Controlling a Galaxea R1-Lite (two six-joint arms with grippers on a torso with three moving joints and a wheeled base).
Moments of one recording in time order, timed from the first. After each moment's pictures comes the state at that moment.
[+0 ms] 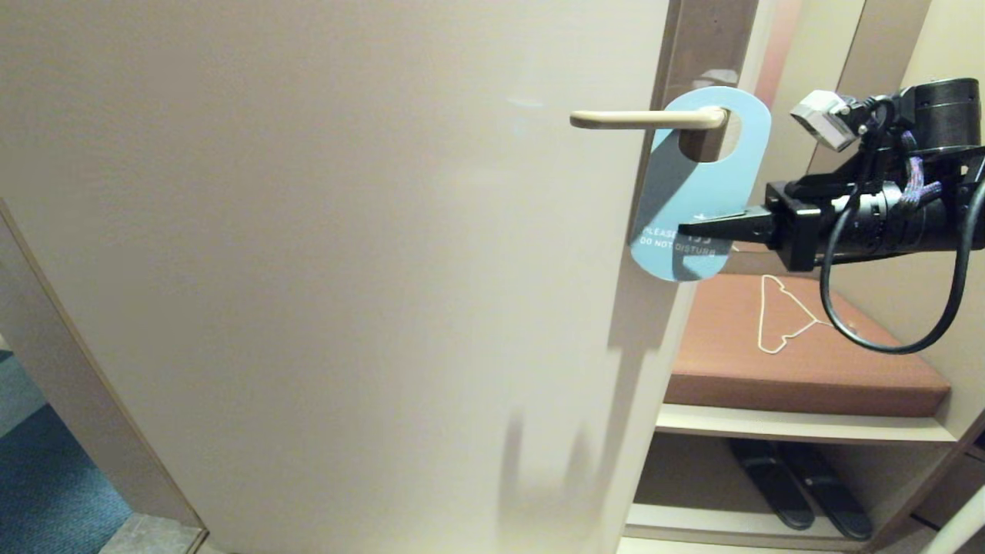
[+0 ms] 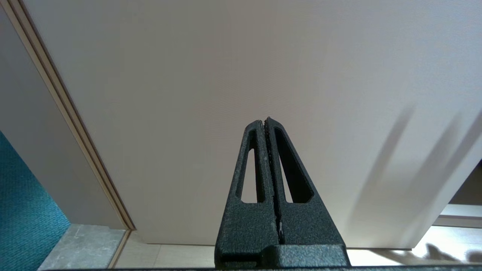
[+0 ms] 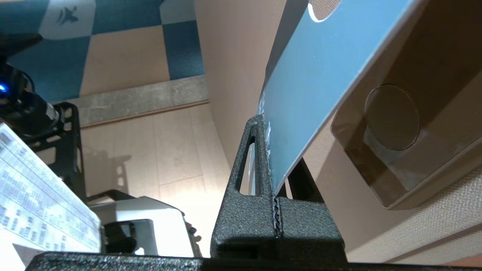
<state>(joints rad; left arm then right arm) 0.00 0.00 0.00 -0.01 0.00 0.00 0.06 1.76 -1.41 0.12 1.06 -0.34</state>
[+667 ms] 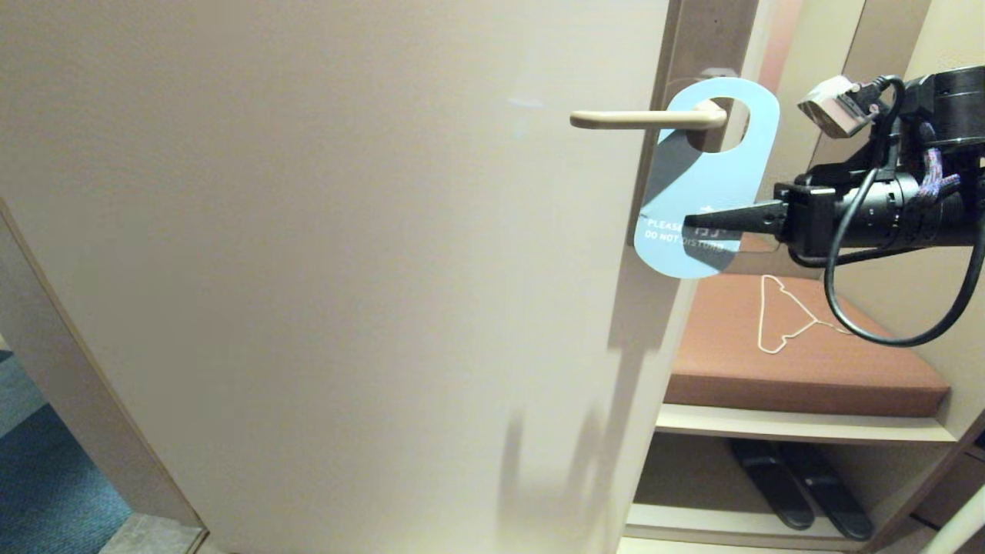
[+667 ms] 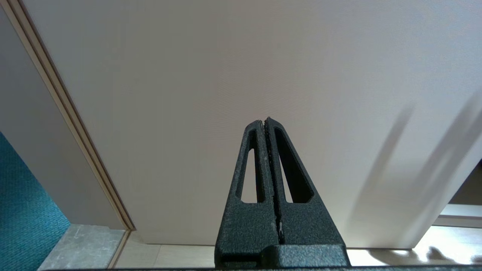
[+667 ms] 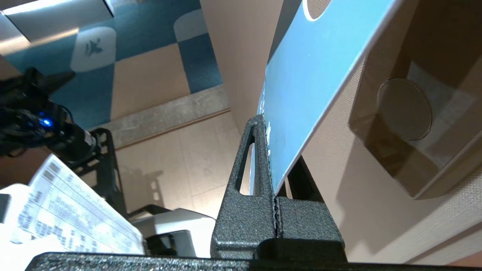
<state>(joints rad) -0.01 0.00 0.00 -0.01 0.00 0.00 0.06 1.73 -1.40 0.11 1.06 -0.16</state>
